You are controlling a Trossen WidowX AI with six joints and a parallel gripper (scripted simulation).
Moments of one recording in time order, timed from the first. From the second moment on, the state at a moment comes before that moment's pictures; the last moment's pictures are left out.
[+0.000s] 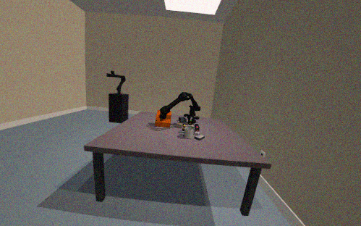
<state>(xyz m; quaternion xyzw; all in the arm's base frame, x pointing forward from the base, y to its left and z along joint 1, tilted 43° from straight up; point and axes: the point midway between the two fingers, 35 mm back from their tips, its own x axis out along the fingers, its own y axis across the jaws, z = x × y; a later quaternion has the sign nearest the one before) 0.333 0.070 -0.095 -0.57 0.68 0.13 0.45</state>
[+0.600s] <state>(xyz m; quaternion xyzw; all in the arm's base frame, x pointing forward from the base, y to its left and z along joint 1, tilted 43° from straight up) 0.332 0.081 -0.083 -0.57 0.68 0.13 0.45</state>
